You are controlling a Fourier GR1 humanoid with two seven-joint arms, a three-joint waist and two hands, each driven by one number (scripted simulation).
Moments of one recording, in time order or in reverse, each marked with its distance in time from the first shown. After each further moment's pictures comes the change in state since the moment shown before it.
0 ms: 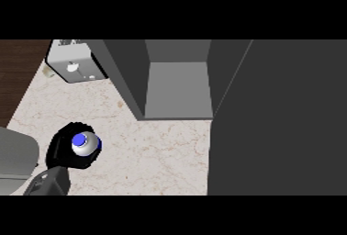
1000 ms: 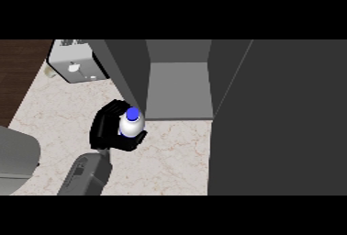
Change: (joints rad) left arm 0.033 -0.204 -0.315 -0.489 0.092 0.353 0.270; right arm 0.007 -0.036 -0.039 0.002 -0.051 -0.004 0.004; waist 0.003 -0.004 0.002
